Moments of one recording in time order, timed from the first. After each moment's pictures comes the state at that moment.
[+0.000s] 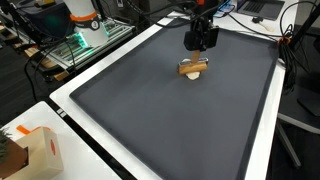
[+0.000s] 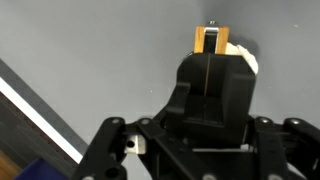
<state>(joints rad) 0.02 0.30 0.07 -2.00 -0.21 2.41 -0.65</state>
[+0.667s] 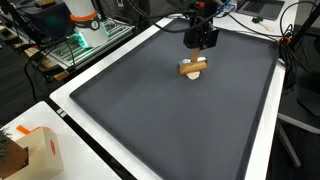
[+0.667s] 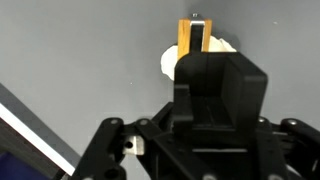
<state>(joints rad) -0.01 0.30 0.10 -1.98 -0.07 2.37 -0.81</state>
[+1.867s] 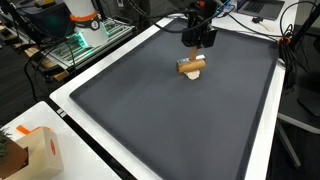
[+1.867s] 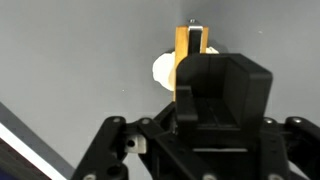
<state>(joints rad) -0.01 0.30 0.10 -1.95 -0.07 2.28 -0.82</state>
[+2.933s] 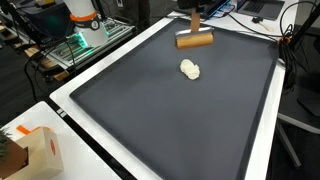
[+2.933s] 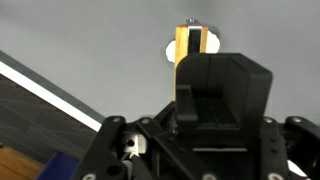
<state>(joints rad) -0.03 0.06 0.05 -1.99 0.04 2.19 -0.71</state>
